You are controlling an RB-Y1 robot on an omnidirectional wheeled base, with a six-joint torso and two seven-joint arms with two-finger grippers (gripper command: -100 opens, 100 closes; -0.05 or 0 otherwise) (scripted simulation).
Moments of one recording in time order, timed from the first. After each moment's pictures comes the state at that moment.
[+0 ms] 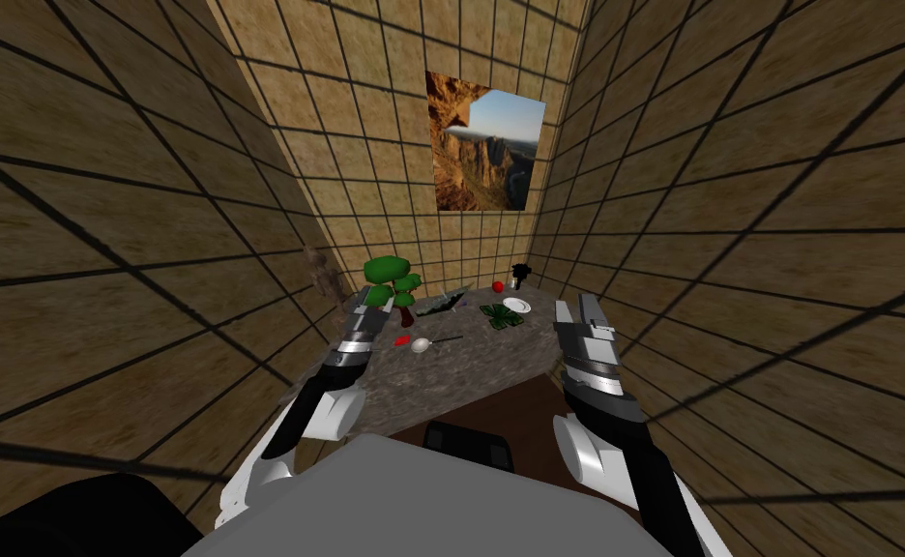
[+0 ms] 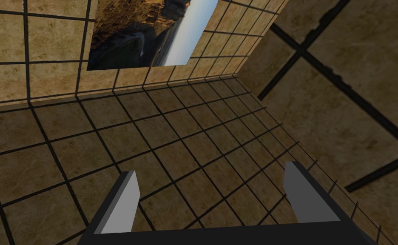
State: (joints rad) left arm 0.52 0.24 0.11 -2.42 0.18 -0.26 0.23; right arm 0.47 0.02 0.05 -2.34 0.05 -0.49 0.13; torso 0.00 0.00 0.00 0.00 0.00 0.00
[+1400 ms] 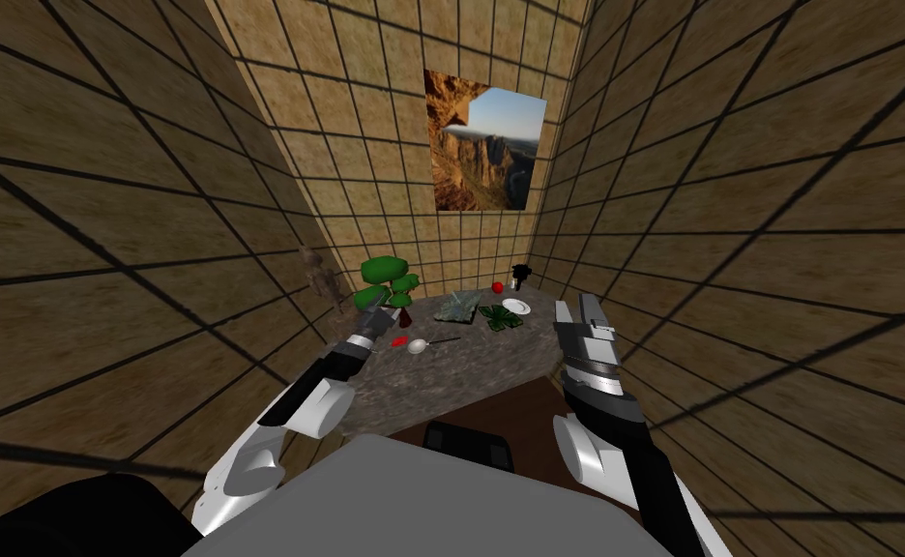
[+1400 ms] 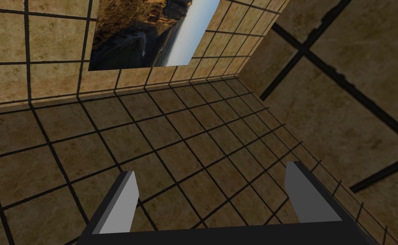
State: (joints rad) left arm 0.52 0.41 0.16 -2.42 0.35 0.07 0.37; right arm 0.47 0.02 0.05 -2.34 0.05 -0.49 0.13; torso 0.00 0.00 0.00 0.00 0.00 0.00
